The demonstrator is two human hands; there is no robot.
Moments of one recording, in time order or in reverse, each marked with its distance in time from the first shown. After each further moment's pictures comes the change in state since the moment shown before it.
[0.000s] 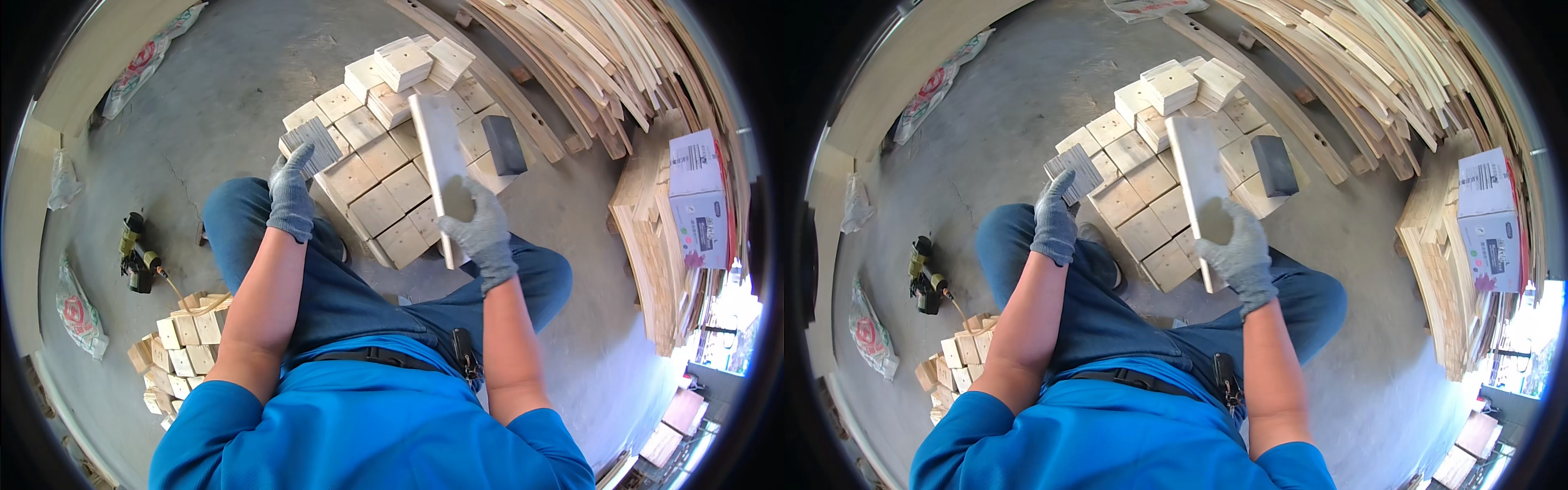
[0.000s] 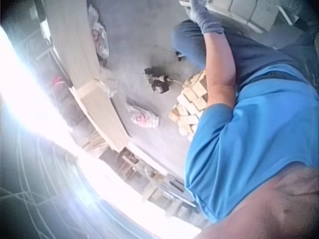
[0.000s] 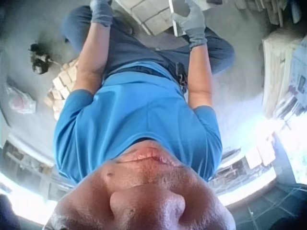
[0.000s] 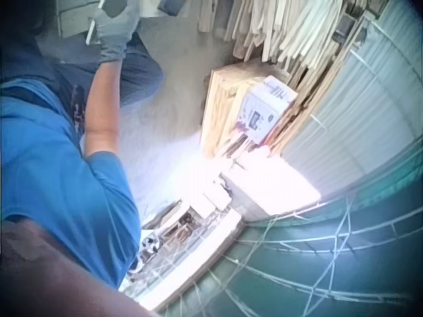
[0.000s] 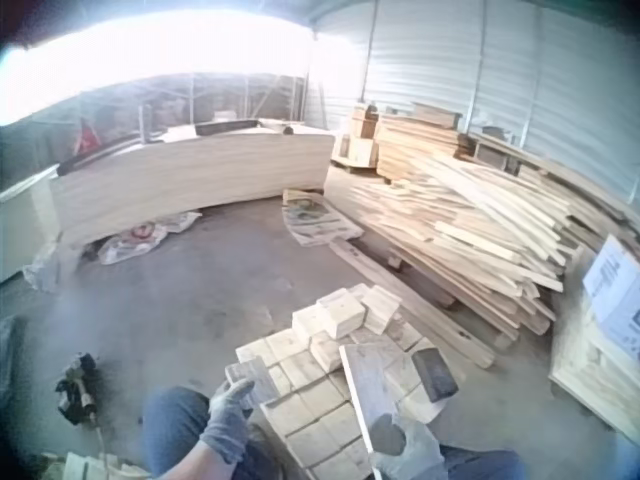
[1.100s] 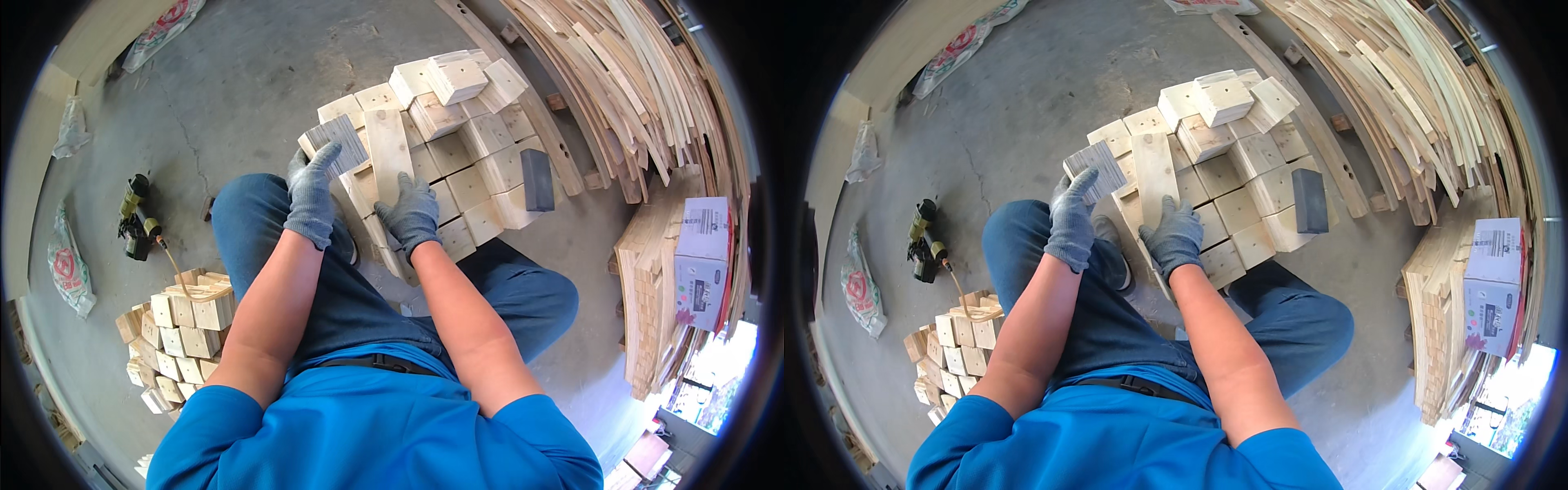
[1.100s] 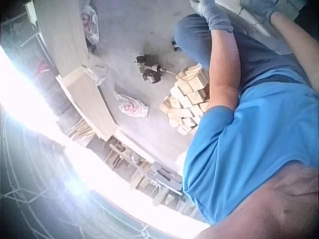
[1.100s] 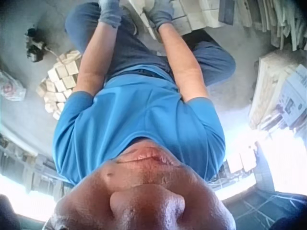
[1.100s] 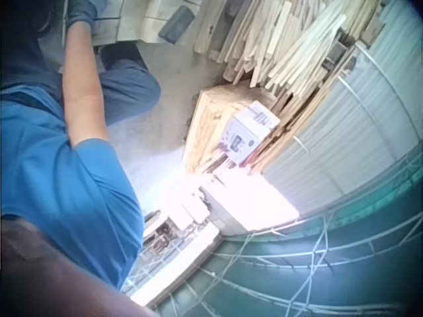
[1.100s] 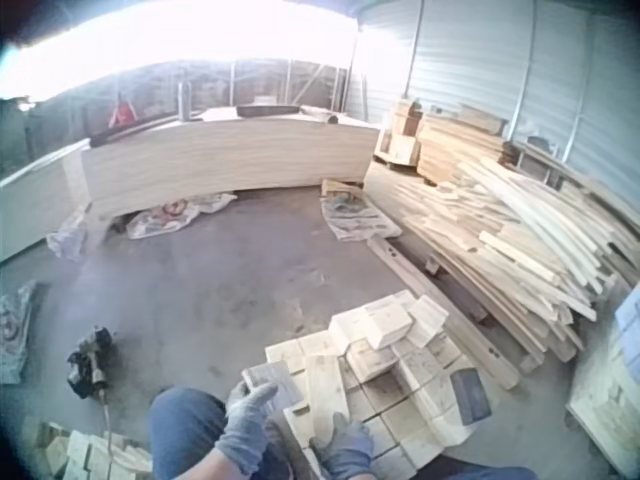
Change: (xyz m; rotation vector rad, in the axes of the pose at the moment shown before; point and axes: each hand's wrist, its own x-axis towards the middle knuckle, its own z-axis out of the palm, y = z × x) left_hand 0.031 -0.008 -0.028 -0.044 -0.013 0.118; right_hand 0.069 -0.056 0.184 -0.536 -0.323 0.118
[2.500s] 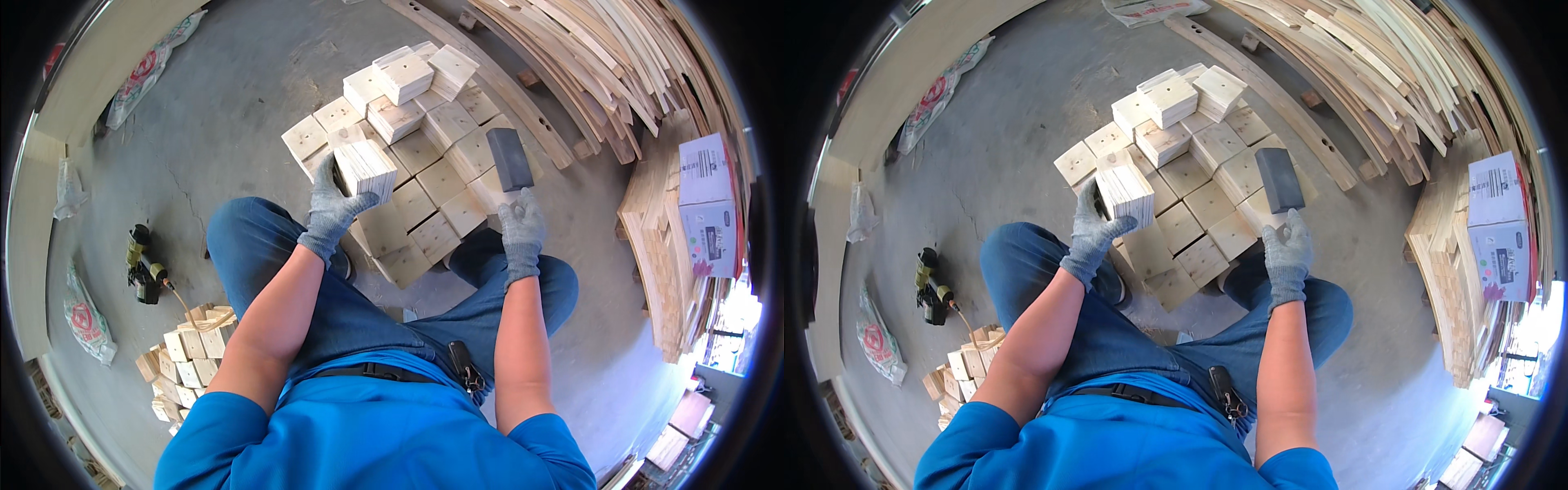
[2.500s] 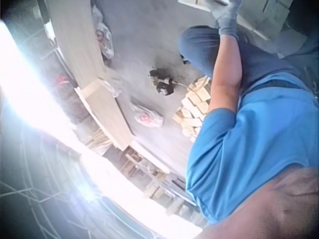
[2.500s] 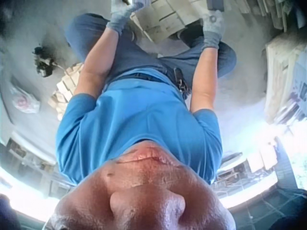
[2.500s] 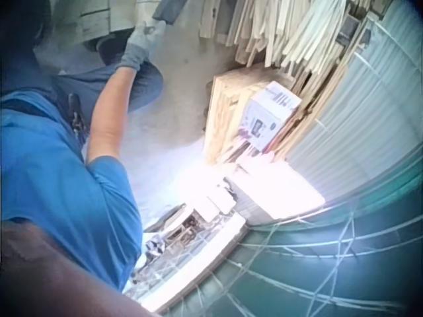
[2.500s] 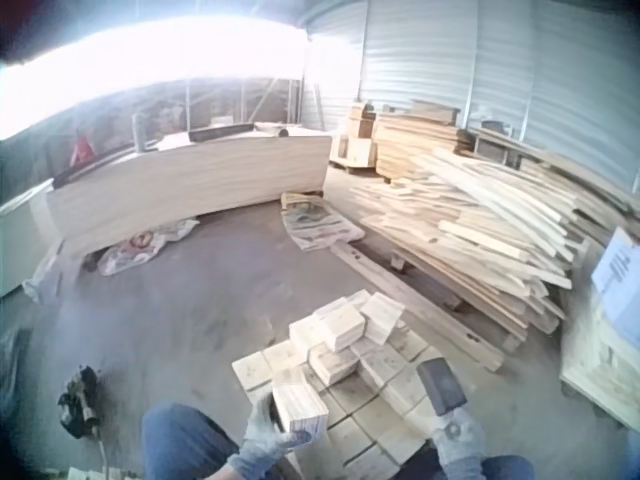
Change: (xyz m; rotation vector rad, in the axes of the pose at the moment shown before) left_hand -0.029 -0.045 0.053 0.520 -0.467 0.248; right_hand -0.055 0.247 -0.075 0.512 0.580 0.242
